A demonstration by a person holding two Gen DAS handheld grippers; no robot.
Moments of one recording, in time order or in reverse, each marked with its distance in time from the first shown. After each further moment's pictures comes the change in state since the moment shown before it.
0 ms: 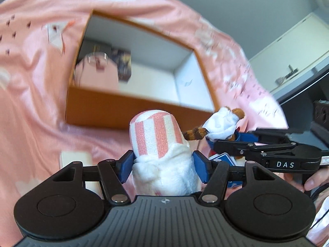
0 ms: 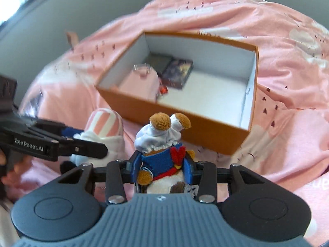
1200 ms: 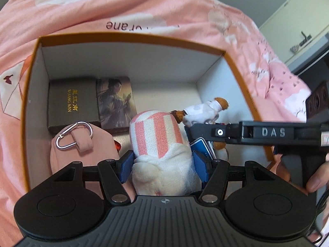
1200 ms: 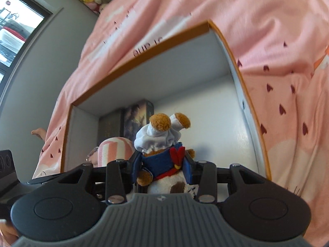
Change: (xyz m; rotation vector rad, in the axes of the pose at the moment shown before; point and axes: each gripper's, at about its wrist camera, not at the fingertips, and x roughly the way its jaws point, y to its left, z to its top) left arm 0.128 0.014 0.108 0.184 0.169 0.113; right arm 0.120 -0.105 0.077 0.573 -0.055 0.076
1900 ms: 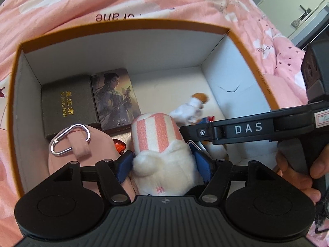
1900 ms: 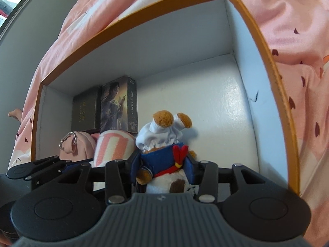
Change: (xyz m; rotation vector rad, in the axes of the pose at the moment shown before) left arm 0.005 0.001 -0.001 0.100 0.062 0.051; right arm 0.043 0.004 0.008 -0.048 0.124 -0.122
